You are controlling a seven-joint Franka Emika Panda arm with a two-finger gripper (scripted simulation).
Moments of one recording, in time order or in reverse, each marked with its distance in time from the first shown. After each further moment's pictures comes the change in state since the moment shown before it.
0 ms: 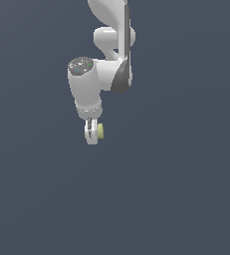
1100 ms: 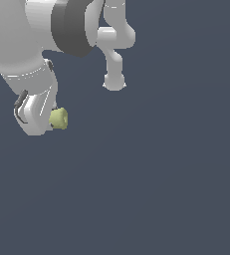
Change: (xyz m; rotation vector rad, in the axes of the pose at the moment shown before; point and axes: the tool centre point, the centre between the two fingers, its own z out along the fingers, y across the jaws) arm 0.110 -0.060 -0.157 0.000 0.000 -0.002
